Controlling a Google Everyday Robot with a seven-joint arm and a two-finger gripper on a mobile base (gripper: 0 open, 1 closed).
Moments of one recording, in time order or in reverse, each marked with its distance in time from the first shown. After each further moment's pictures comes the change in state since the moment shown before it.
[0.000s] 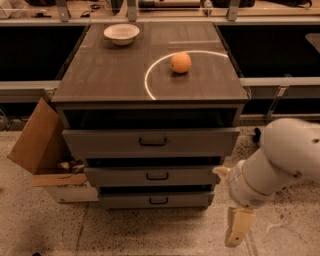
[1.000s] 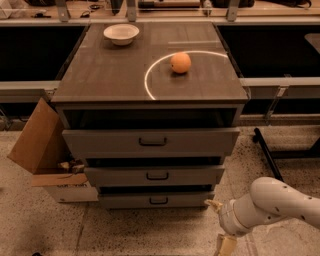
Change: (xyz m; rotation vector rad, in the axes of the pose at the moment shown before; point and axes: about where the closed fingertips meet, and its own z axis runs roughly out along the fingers) arm 0.068 -0.002 0.190 -0.045 -0.213 0.032
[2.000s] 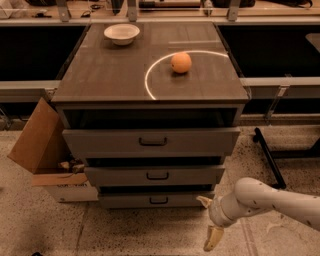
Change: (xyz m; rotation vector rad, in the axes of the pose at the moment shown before) arm 0.044 -0.058 0.080 0.009 -0.011 -0.049
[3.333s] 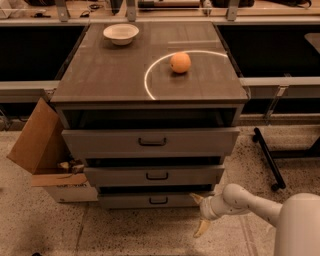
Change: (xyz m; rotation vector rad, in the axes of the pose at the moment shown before) arm 0.078 -0.097 0.142 0.083 -0.108 -0.038
